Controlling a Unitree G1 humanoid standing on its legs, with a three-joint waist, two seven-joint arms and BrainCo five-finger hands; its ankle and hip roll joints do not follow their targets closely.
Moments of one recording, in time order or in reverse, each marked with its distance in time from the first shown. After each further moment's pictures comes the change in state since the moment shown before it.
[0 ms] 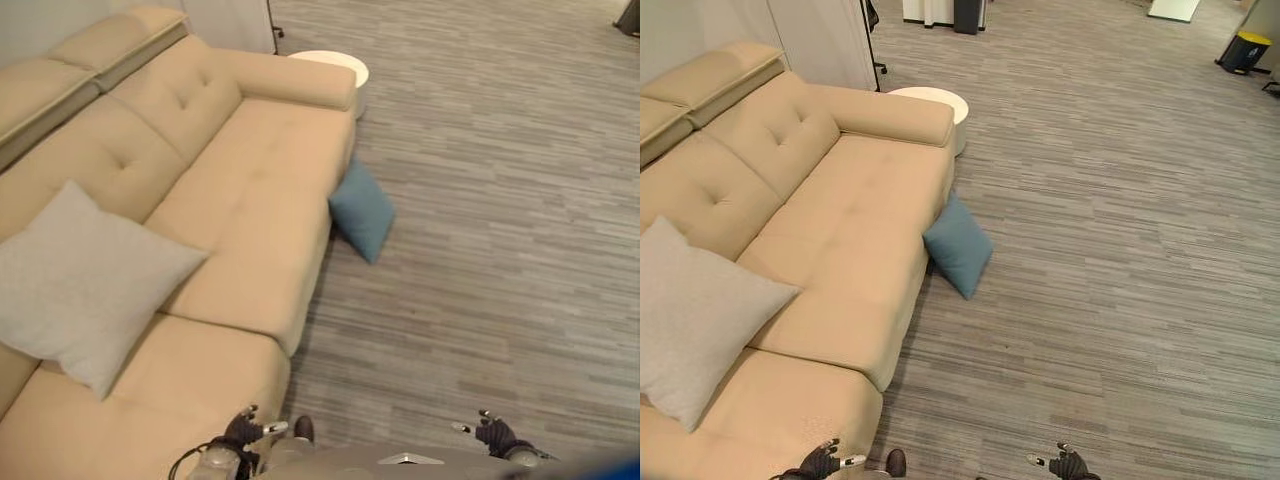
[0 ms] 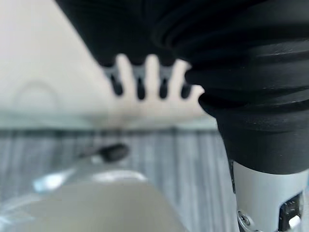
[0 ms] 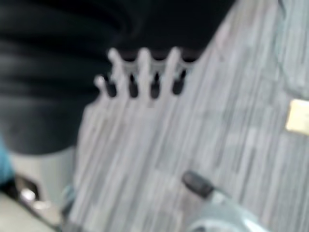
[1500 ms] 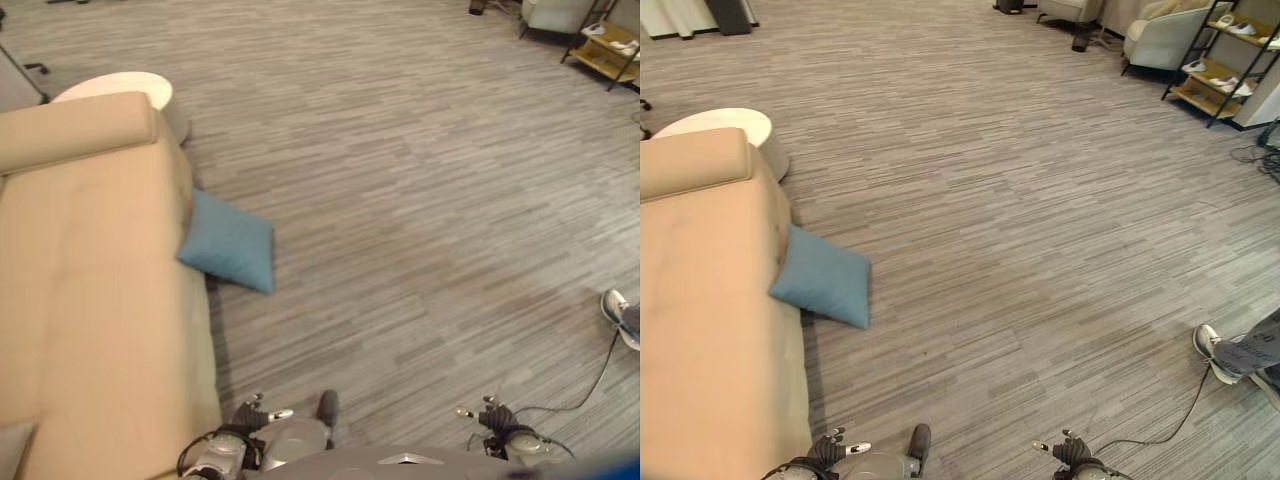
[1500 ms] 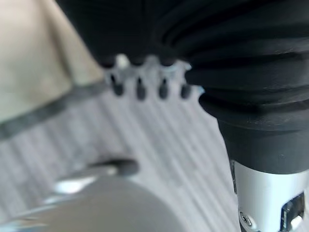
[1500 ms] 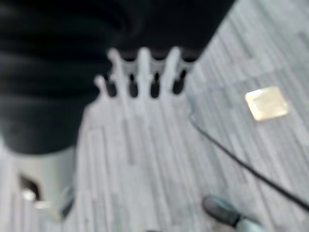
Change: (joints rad) left arm -0.029 -0.023 0.023 0.028 -0.030 0.003 0.002; right arm -0.090 -0.022 0.041 0.050 0.013 0.001 -0.019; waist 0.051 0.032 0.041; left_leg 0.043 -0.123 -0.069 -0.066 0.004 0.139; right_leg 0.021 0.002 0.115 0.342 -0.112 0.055
